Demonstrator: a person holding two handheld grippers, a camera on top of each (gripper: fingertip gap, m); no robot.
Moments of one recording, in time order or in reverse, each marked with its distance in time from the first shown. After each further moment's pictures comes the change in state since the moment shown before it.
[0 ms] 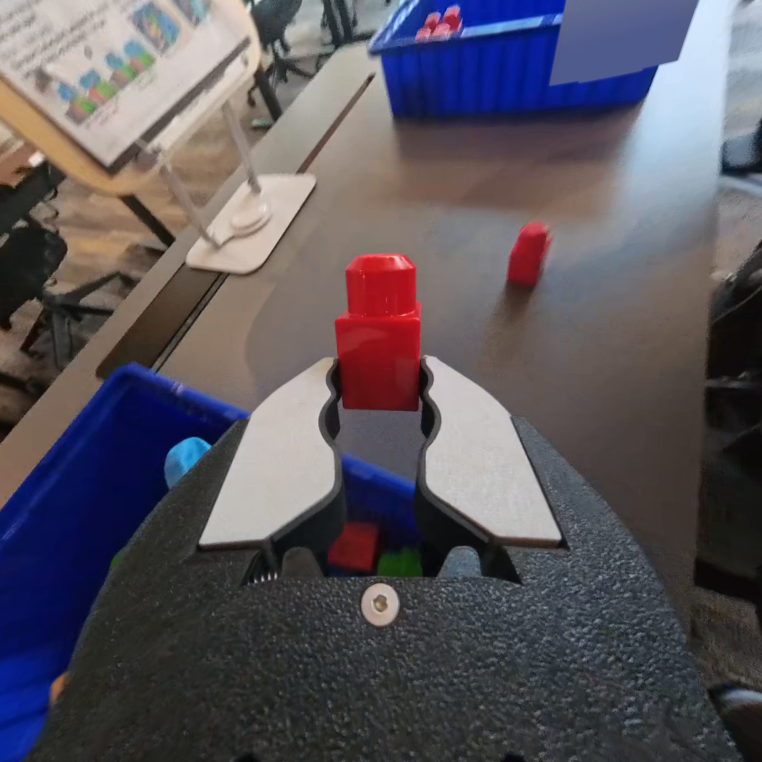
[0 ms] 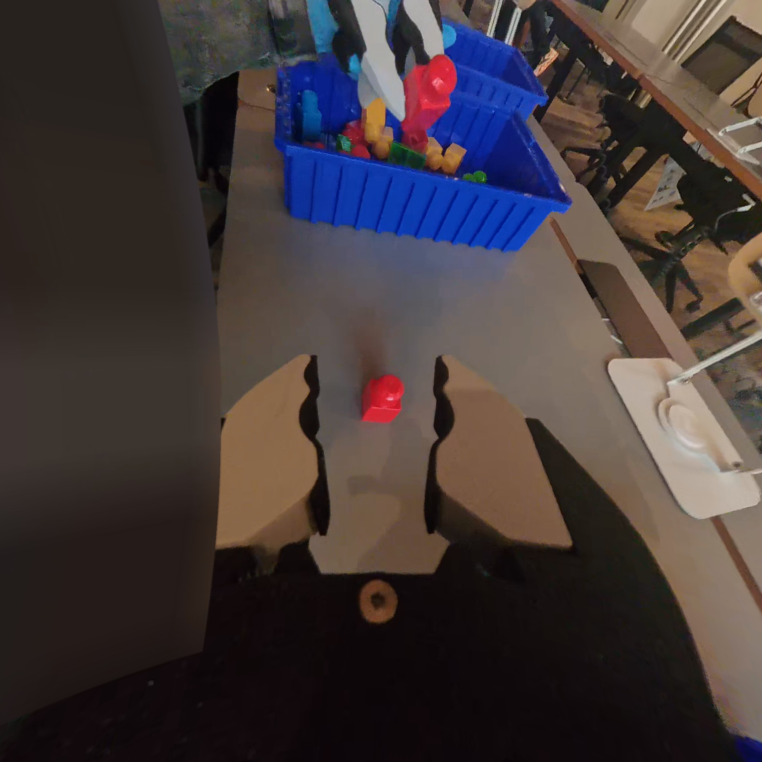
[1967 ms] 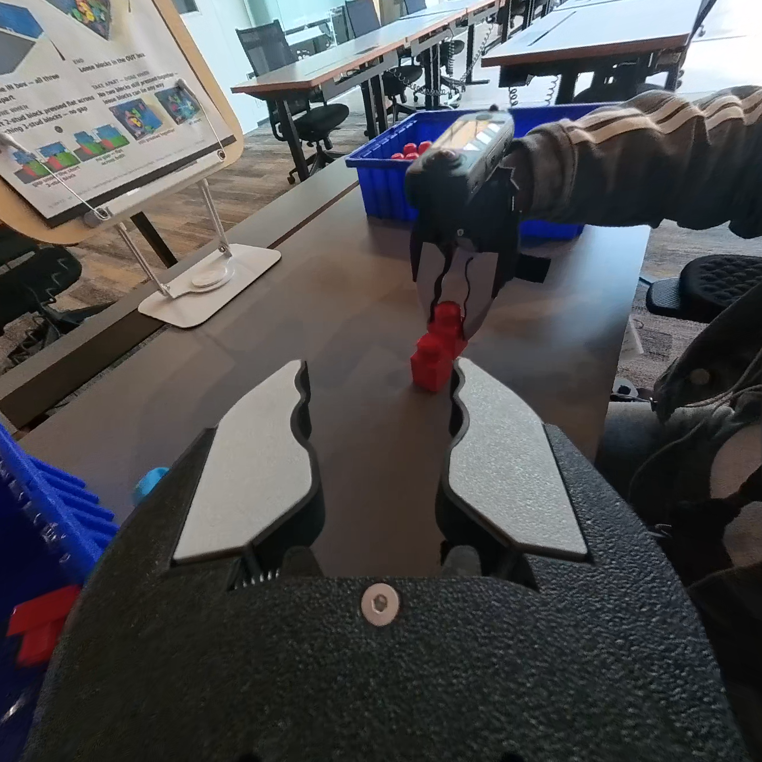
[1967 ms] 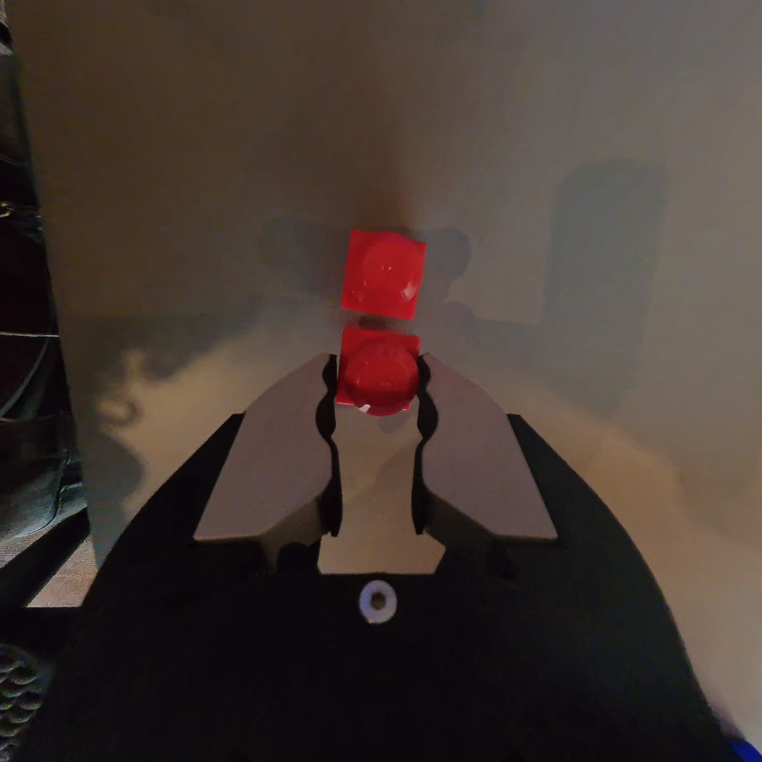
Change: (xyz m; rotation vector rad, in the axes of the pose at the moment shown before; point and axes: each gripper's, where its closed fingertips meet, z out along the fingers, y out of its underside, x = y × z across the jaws) left arm 0.106 -0.052 0.048 0.180 -0.093 -0.130; right arm 0.008 0.137 0.100 -0.672 -0.295 0.004
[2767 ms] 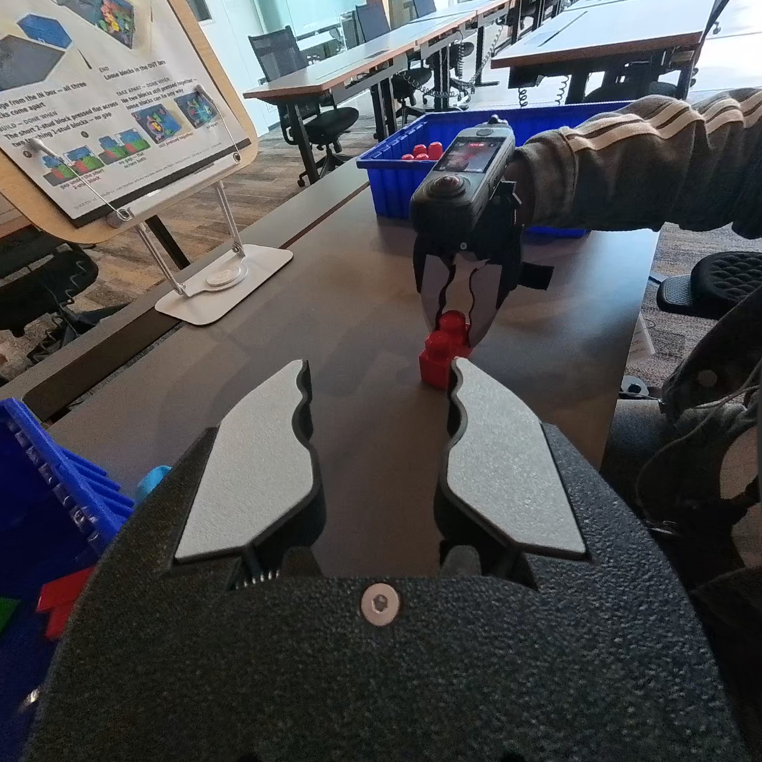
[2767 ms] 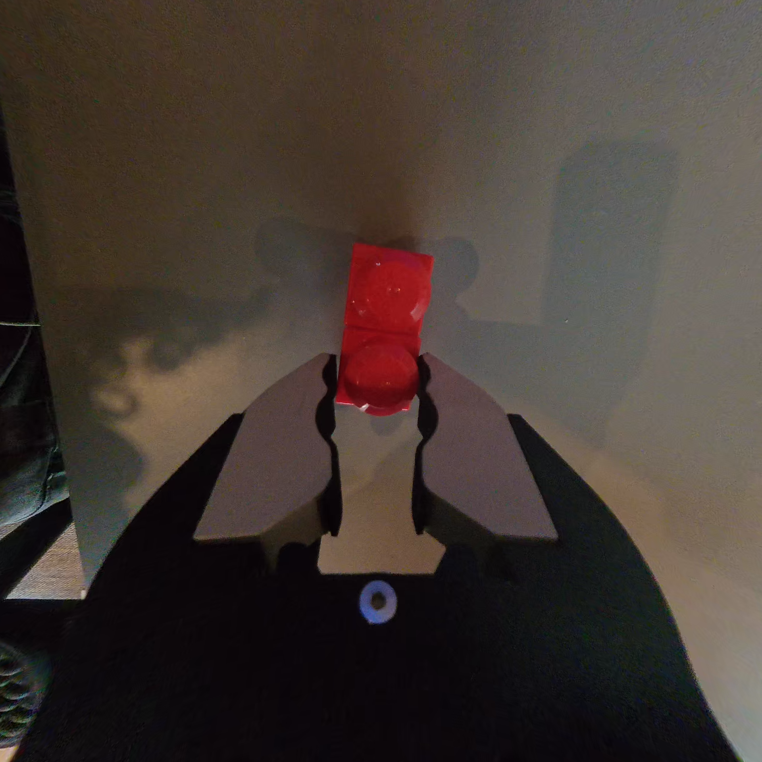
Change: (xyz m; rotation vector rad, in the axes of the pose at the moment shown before) left arm -0.006 0.002 -0.009 0.006 -0.021 0.009; right arm 0.000 -0.008 0.010 -0.052 -0.006 -0.053
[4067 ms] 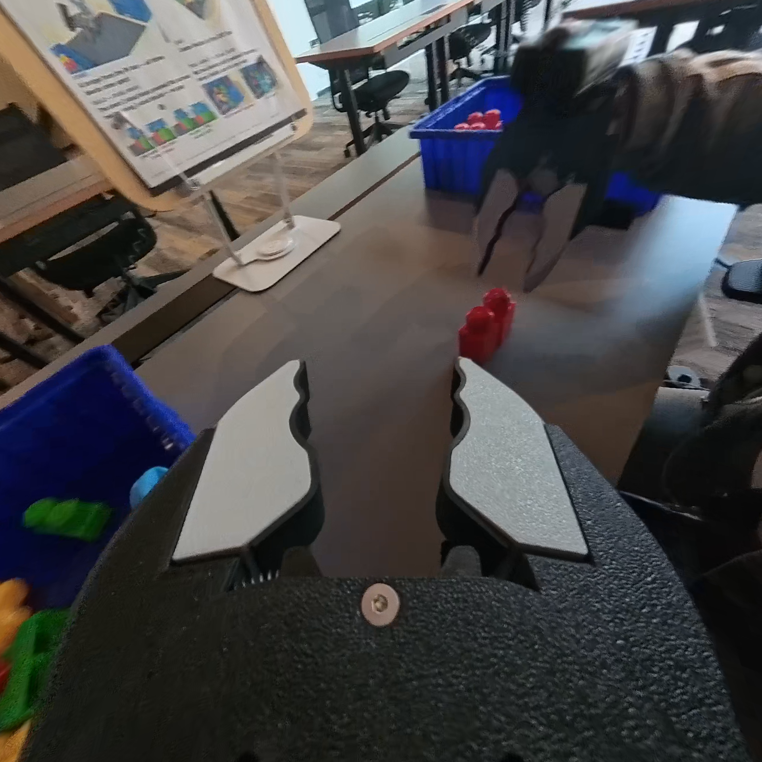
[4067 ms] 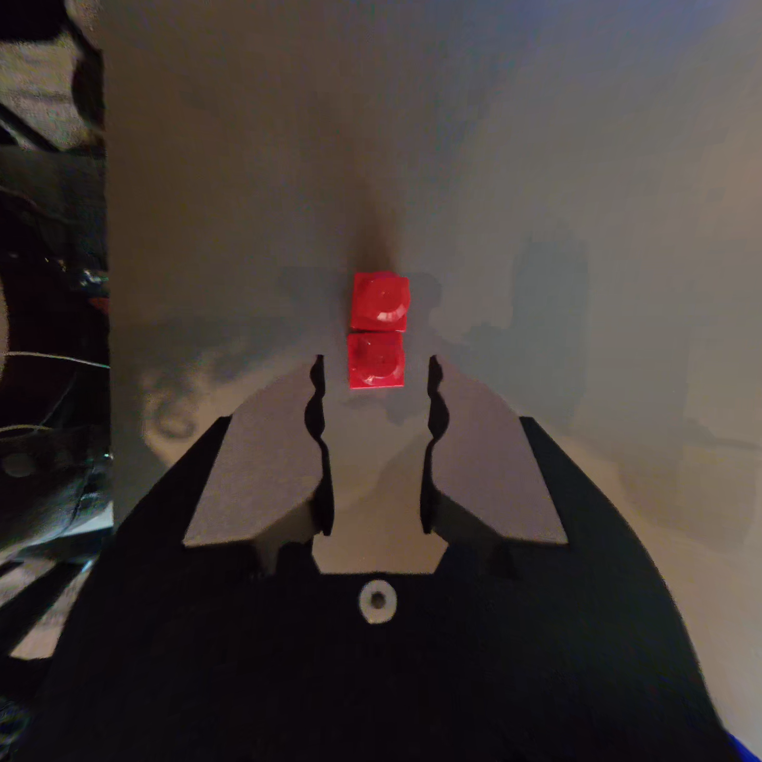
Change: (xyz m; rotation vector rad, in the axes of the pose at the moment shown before) left arm -0.024 0.006 -0.034 -0.066 -0.123 -0.003; right arm -0.002 -0.015 -0.047 0.208 0.094 0.039
